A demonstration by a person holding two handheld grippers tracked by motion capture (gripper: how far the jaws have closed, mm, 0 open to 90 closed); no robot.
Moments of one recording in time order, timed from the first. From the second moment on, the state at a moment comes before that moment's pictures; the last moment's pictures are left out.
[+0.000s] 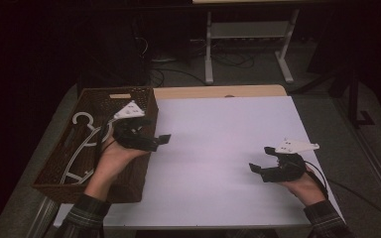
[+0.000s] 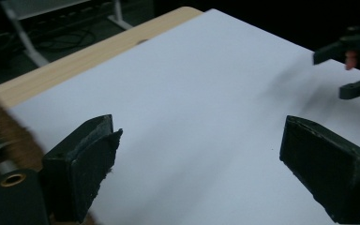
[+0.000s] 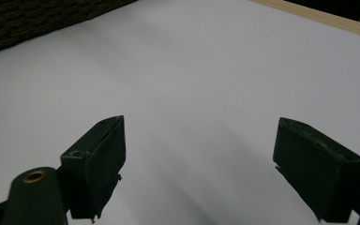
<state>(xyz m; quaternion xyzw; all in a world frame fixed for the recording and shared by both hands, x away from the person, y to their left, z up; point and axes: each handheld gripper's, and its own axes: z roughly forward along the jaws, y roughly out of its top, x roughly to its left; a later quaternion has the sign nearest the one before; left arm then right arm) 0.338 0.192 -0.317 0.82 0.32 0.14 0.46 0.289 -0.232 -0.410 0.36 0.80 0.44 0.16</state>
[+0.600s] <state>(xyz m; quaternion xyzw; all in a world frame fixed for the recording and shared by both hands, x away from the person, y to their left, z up) 0.320 0.112 -0.383 0.84 0.27 0.09 0.46 0.287 -0.234 -0.412 0.36 0.81 0.44 0.16</state>
